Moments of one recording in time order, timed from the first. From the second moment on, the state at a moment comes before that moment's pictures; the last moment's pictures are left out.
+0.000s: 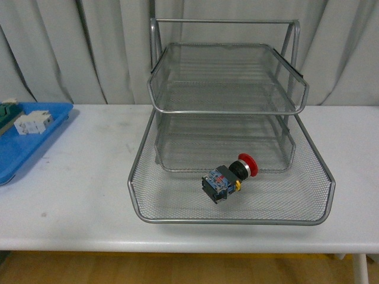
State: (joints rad) left arm 0.00 0.38 0.01 0.38 0.00 0.00; right arm 0.00 0.00 0.01 0.00 0.00 0.00
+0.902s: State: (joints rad) left arm 0.00 0.01 0.01 0.00 0.00 0.00; right arm 0.00 0.00 0.01 0.00 0.00 0.00
